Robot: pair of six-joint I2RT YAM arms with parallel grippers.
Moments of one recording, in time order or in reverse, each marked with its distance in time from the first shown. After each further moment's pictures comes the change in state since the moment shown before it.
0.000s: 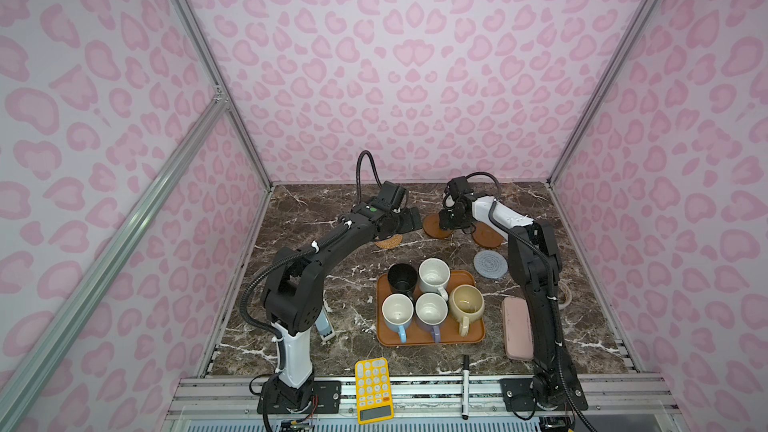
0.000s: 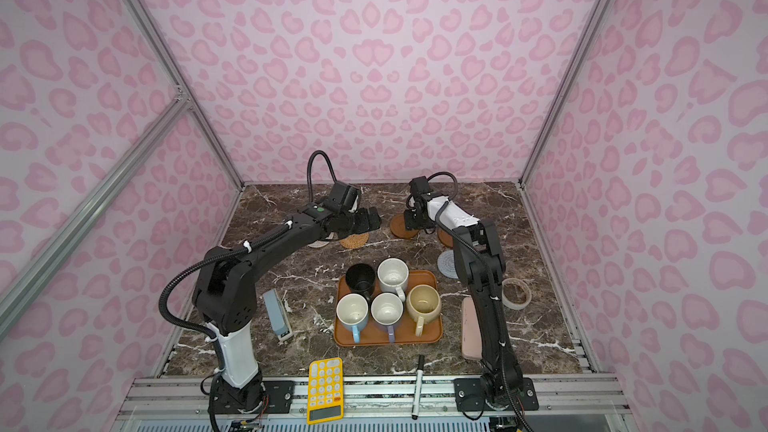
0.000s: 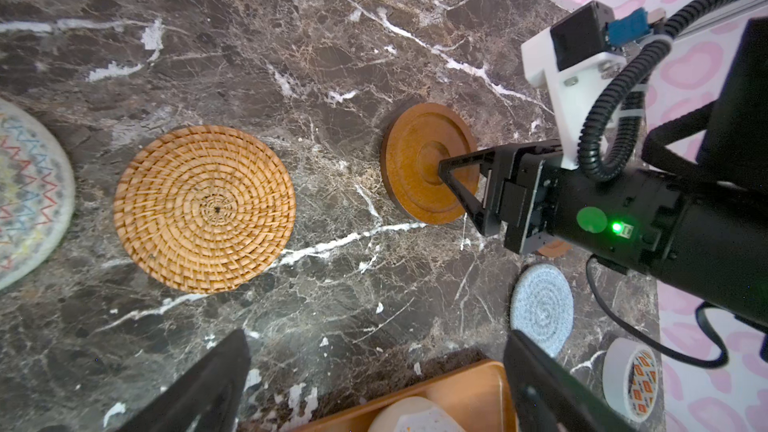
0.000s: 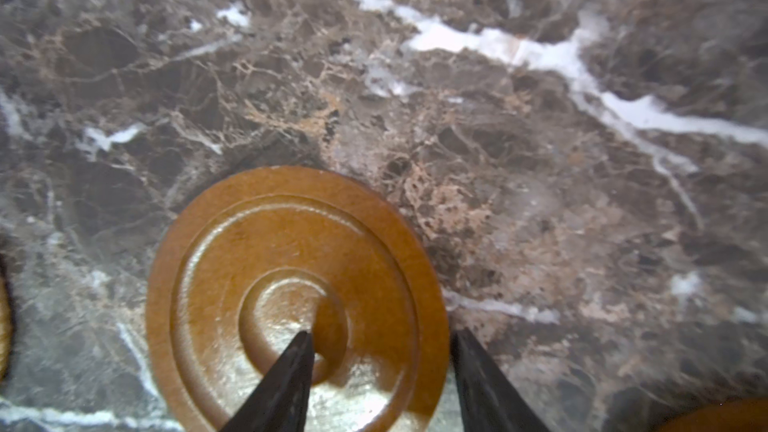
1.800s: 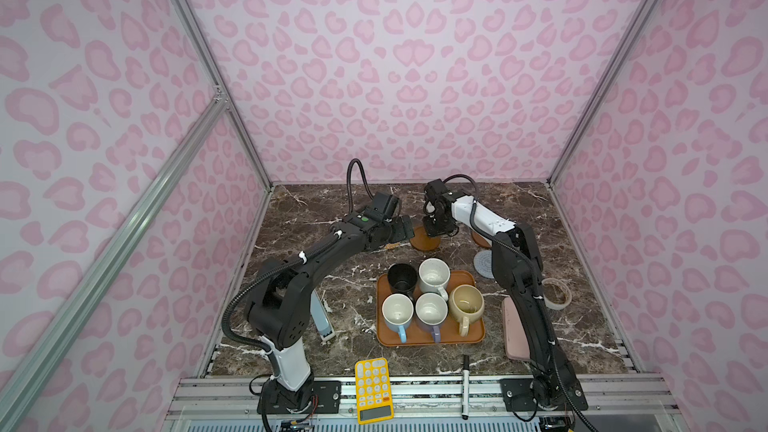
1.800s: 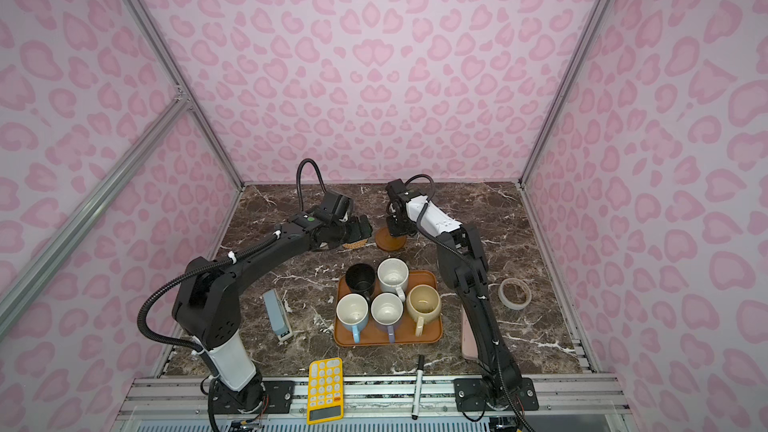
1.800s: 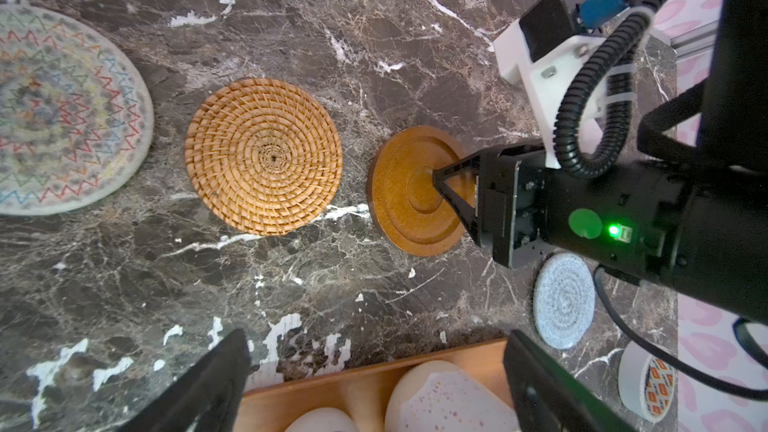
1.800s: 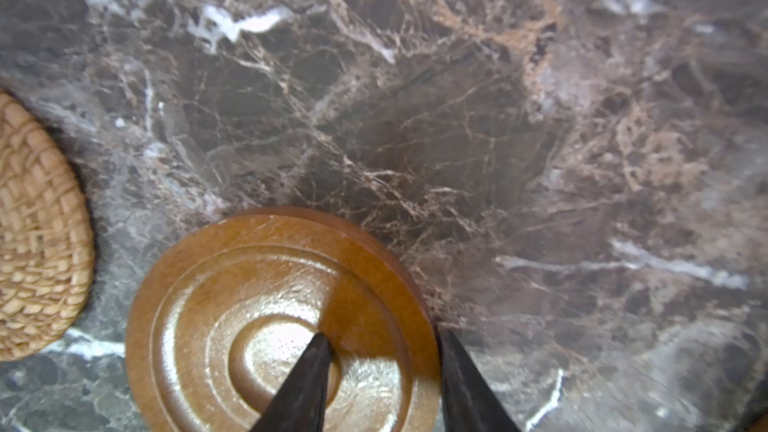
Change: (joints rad) left arm -0.001 -0.126 -0.155 0.003 -0.044 -0.051; right arm 0.135 0.091 0.197 -0.238 0.037 0.012
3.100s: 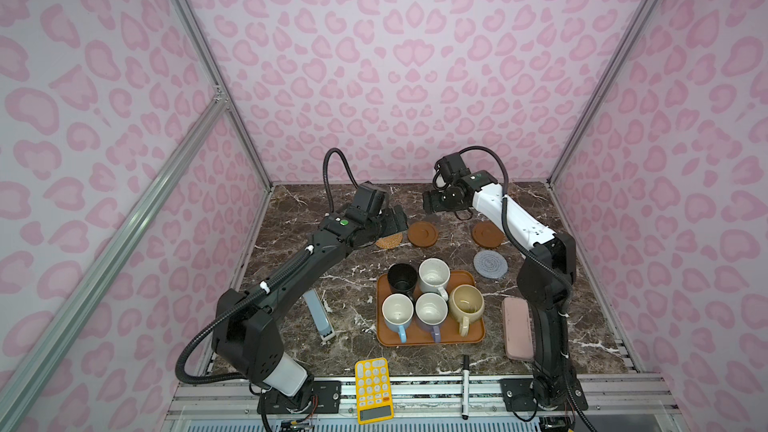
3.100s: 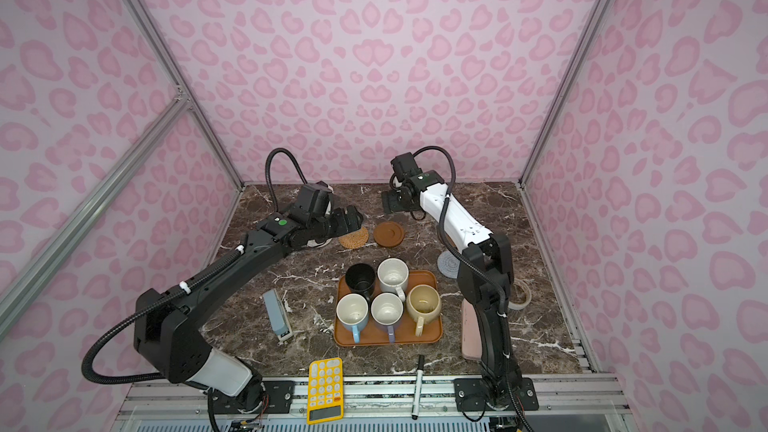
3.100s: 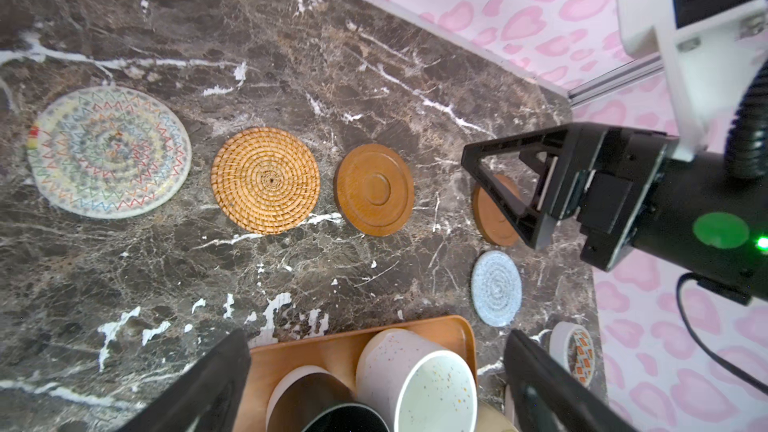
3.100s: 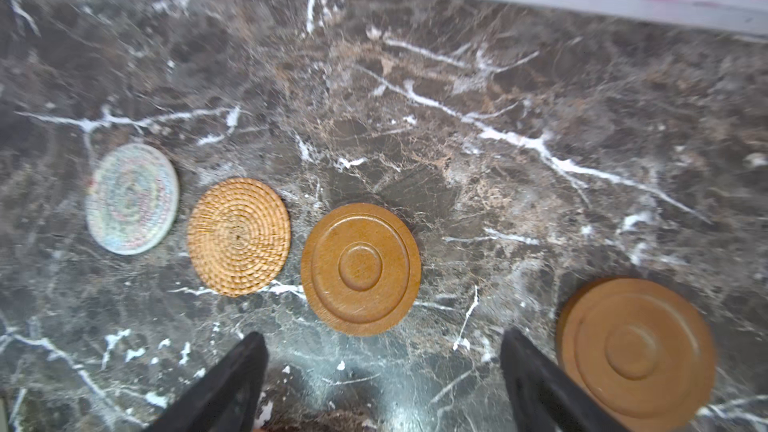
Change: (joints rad) left arm 0.004 -0.269 -0.026 -0.045 -0.019 0.002; right arm 0.006 -0.370 -0.077 0.027 0.019 0.071
